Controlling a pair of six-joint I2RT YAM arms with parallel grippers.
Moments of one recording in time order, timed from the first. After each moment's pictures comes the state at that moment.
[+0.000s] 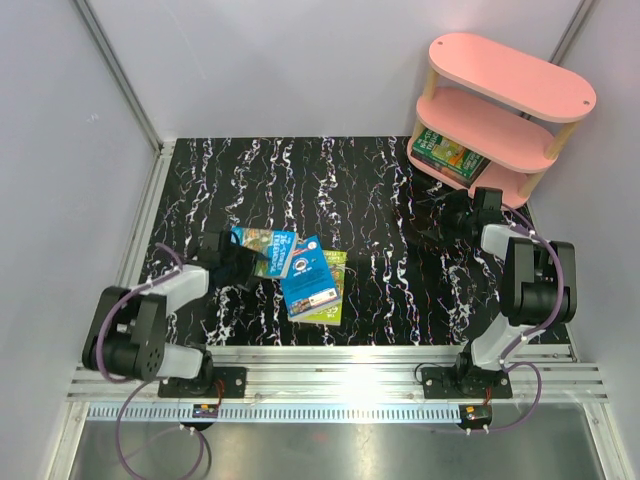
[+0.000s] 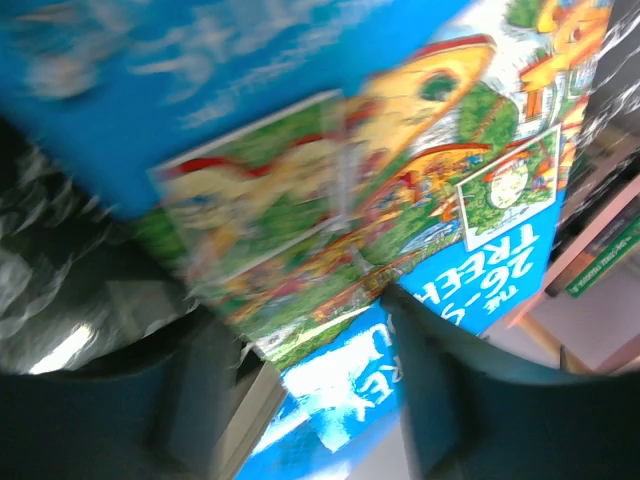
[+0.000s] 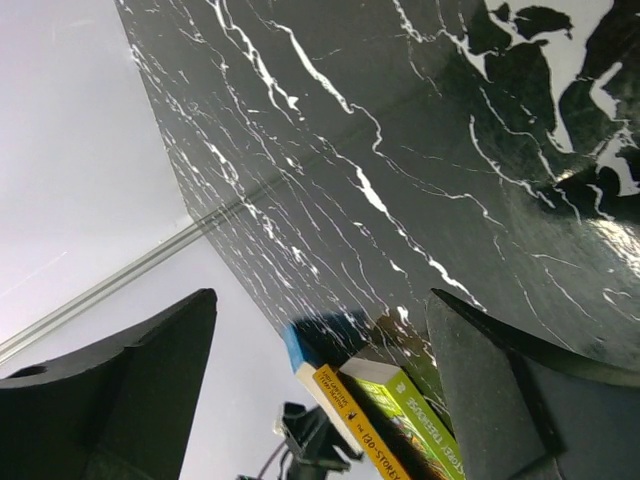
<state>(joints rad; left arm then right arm) -0.19 1.36 0.52 -0.14 0.17 -1.42 -0.12 1.70 0.87 0.07 -0.47 1.27</state>
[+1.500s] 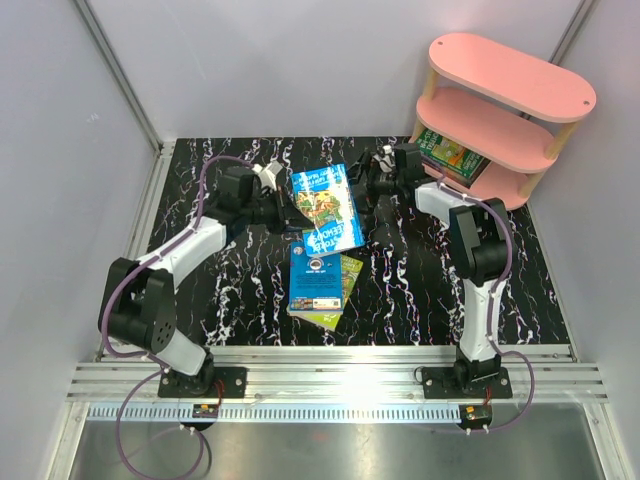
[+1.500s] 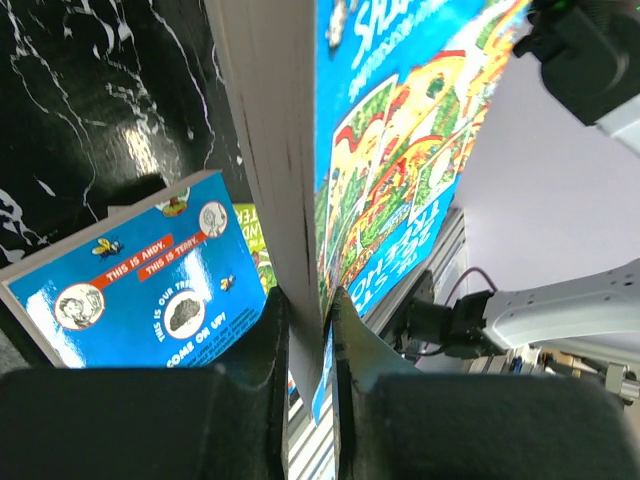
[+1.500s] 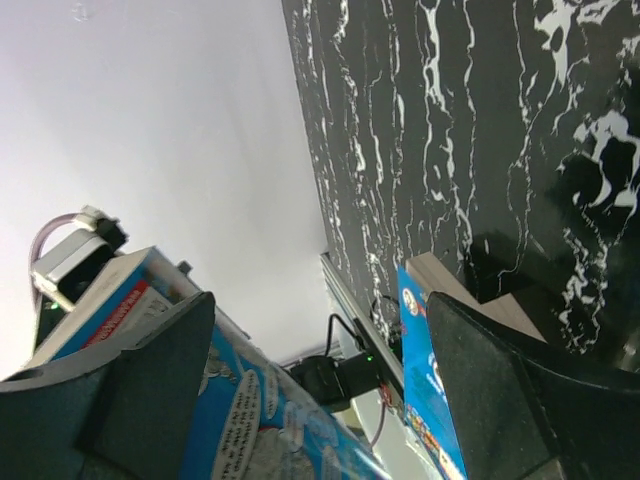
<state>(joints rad) -0.32 1.54 1.04 -0.11 0.73 -0.69 0.28 2.14 1.50 0.07 -0.90 1.12</state>
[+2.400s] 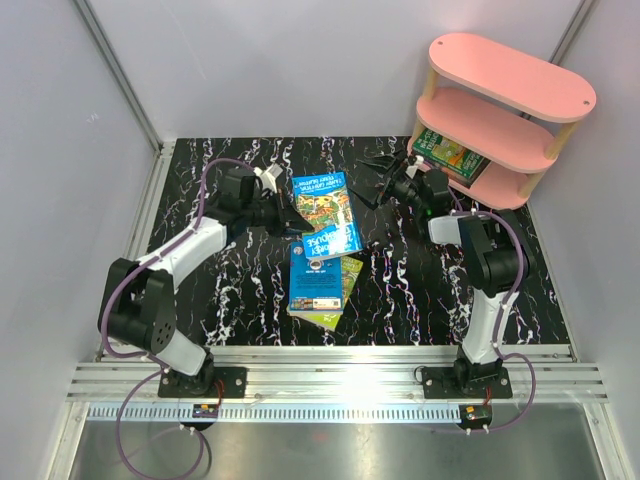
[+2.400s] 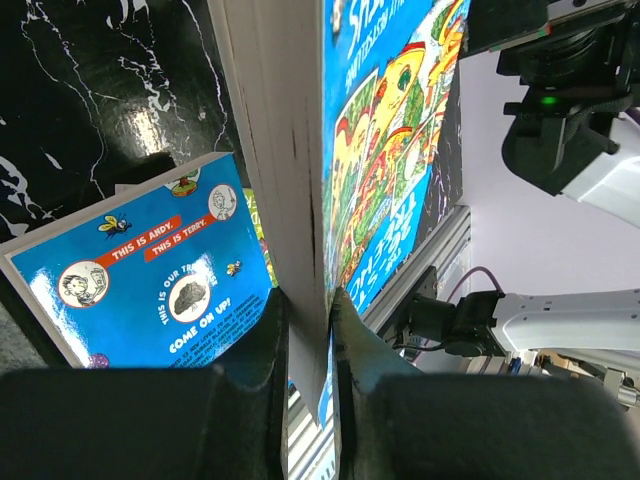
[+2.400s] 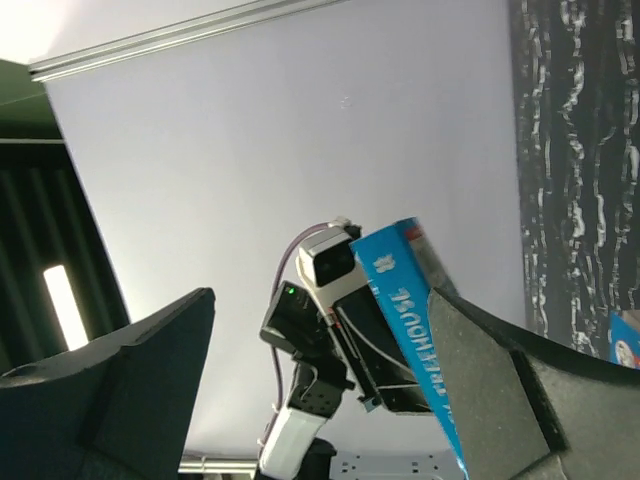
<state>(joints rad) -0.33 1.54 1.04 -0.16 0.71 -0.69 0.23 1.97 1.02 1.05 -0.72 1.84</state>
